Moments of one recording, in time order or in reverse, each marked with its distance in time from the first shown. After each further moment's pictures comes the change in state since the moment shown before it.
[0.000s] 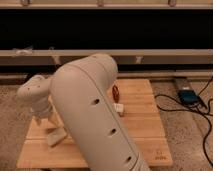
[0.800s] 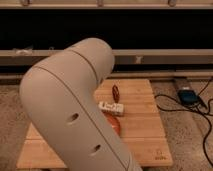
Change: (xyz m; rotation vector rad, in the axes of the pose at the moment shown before) arm 0.029 -0.054 0.032 -0.068 0.042 0.146
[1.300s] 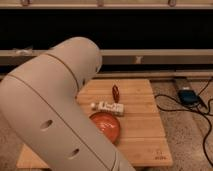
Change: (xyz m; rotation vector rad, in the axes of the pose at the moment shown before) arm -0.015 0.002 0.007 0.010 -0.008 0.068
